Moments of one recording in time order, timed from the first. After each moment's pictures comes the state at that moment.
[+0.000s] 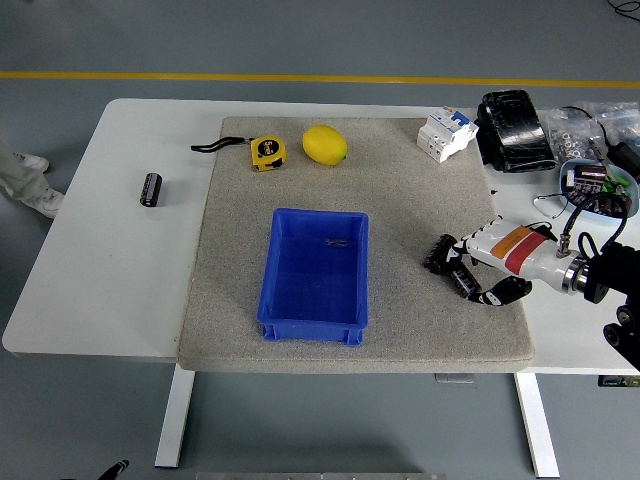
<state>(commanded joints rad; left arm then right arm) -0.16 0.02 -1.38 -0.18 1.33 0.02 0.25 0.55 -0.48 0.72 1.02 -2.18 -0.11 0.44</state>
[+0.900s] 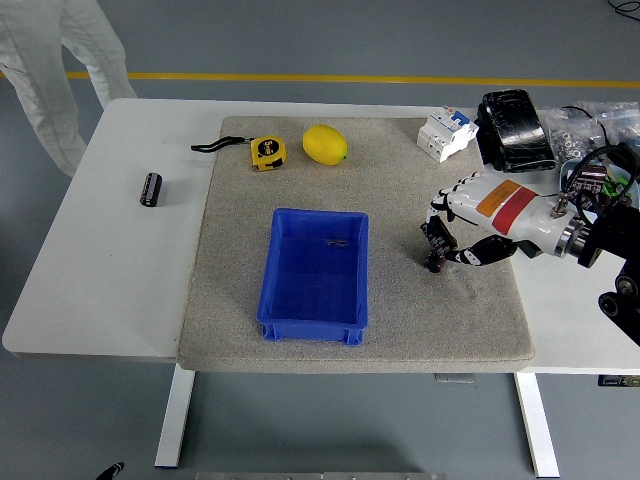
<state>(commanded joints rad) -0.15 0.03 -1.40 -0.18 1.33 0.02 0.25 0.61 -0.49 0.80 1.30 -2.13 -0.05 0.41</state>
